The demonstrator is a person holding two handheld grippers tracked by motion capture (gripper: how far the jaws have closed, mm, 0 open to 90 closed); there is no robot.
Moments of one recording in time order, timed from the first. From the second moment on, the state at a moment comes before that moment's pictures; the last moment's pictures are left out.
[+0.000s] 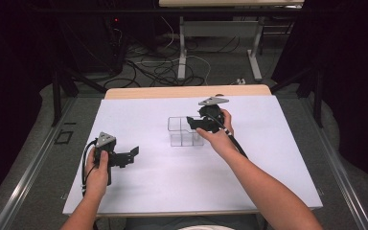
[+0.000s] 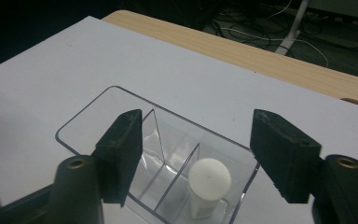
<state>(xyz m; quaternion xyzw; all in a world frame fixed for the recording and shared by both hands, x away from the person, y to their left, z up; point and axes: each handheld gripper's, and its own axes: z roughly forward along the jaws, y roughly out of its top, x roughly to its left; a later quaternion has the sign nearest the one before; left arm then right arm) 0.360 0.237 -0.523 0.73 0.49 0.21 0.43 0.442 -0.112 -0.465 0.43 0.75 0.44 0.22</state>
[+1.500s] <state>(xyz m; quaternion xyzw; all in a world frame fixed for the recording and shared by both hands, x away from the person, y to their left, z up) 0.360 0.243 -0.524 0.72 0.50 0.21 0.43 0.424 -0.250 -0.497 0.52 0.72 0.39 0.25</state>
